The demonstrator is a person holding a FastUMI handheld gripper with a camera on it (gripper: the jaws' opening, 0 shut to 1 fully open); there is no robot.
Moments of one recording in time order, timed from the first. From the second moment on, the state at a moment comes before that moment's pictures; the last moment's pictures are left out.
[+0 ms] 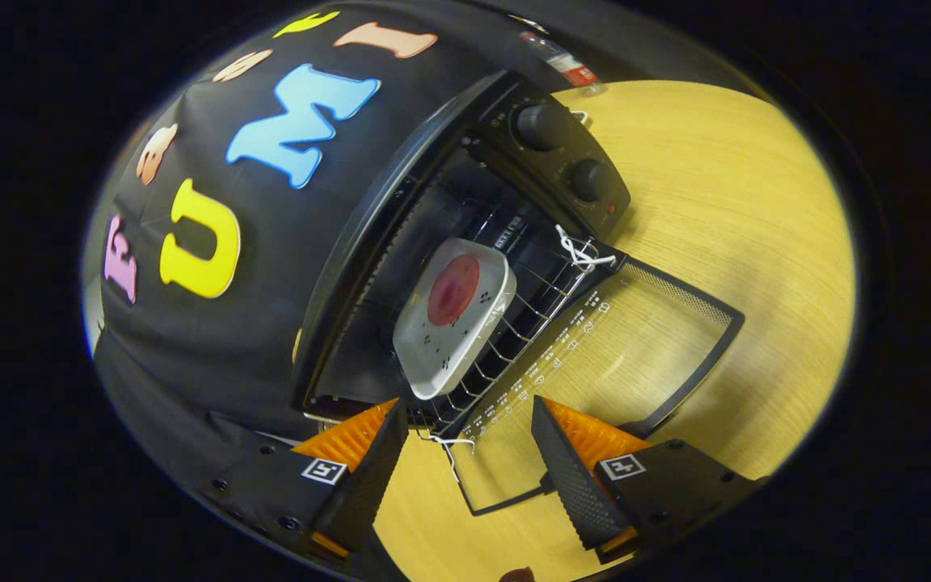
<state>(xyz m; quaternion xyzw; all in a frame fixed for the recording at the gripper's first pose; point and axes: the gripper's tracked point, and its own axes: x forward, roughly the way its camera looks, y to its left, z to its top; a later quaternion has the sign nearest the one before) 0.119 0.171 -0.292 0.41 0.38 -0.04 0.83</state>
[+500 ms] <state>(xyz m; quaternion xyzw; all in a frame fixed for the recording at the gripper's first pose) 0.054 0.159 -0.311 0.18 0.43 0.03 0.88</state>
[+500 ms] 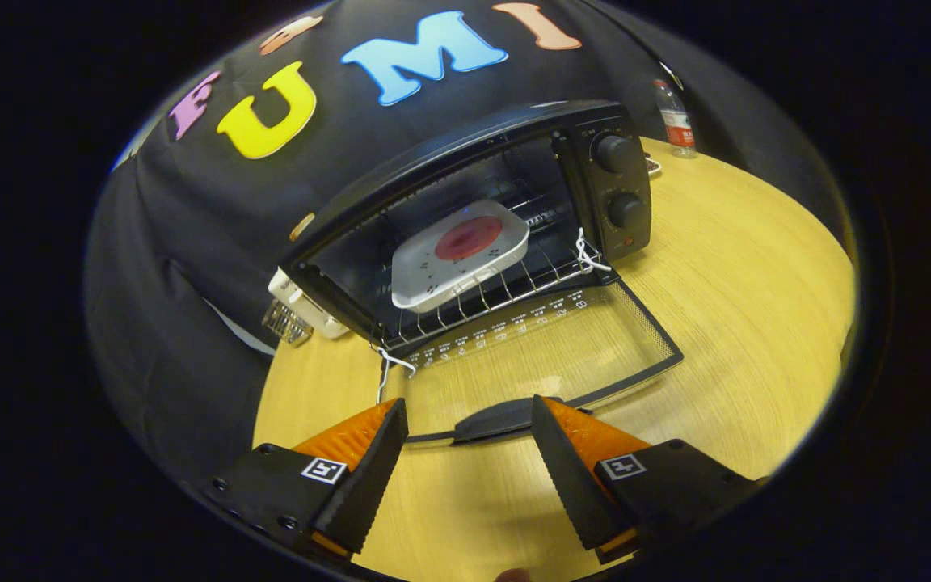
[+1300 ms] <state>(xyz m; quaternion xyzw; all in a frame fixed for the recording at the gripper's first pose) 0.021 0.153 -0.365 -0.02 0.51 0.04 0.86</state>
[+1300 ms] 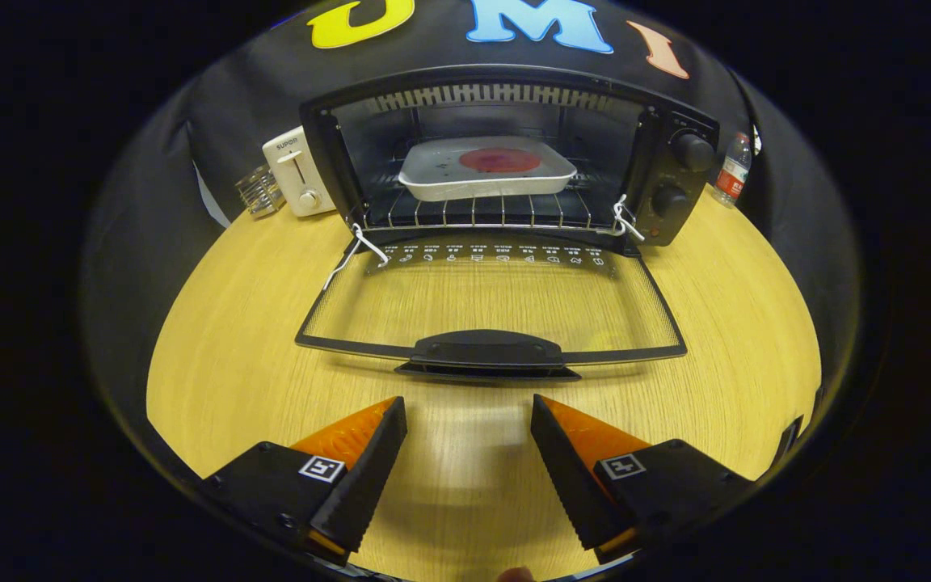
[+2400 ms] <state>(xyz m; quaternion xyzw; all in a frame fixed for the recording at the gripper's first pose) 0.029 0.150 -0.339 -0.04 0.47 0.01 0.88</state>
